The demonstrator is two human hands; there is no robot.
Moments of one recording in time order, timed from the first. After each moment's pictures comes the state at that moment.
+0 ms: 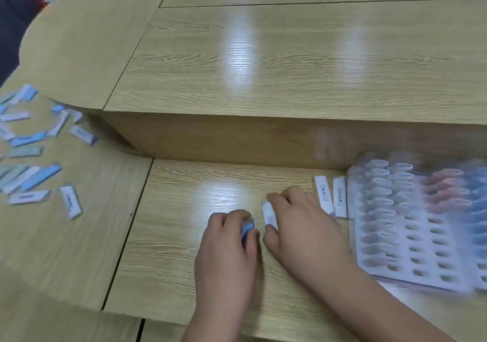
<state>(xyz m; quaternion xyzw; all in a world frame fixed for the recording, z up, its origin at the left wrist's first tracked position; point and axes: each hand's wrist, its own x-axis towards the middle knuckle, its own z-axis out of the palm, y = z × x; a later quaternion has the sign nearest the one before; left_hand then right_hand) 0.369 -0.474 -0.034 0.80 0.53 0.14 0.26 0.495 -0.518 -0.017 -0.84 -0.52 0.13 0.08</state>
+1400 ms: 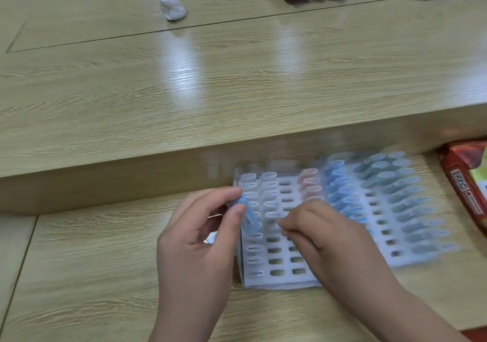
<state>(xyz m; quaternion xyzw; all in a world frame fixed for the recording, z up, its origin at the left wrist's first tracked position) 0.493 -0.527 0.032 0.72 0.31 0.36 0.50 0.623 -0.662 0.003 -0.80 -0.51 0.05 0.32</state>
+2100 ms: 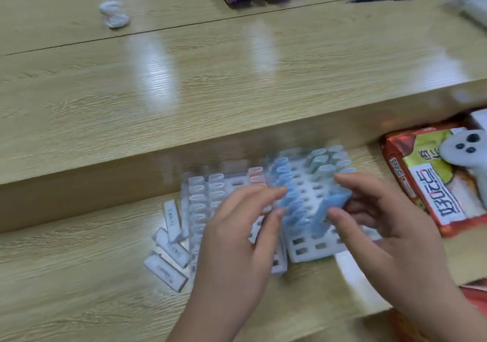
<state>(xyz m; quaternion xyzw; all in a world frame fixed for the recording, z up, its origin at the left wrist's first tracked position) 0.552 -0.585 0.032 0.84 0.17 0.24 0.46 0.665 -0.743 0.036 -0.77 -0.36 0.01 0.52</state>
